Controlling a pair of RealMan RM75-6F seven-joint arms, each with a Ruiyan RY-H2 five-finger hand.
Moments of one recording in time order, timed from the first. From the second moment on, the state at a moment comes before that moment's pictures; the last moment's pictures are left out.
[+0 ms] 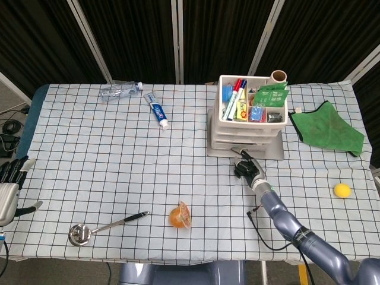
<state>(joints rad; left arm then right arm) -0.13 -1.12 -0.05 -1.57 1.45 1.41 0.03 0.54 -1.77 0.67 -1.12 -0.72 0.30 0.86</state>
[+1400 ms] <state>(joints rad) -0.13 -1.12 -0.04 -1.58 1.46 1.42 0.04 0.43 -1.76 0.62 -1.26 -0.84 0.31 0.82</state>
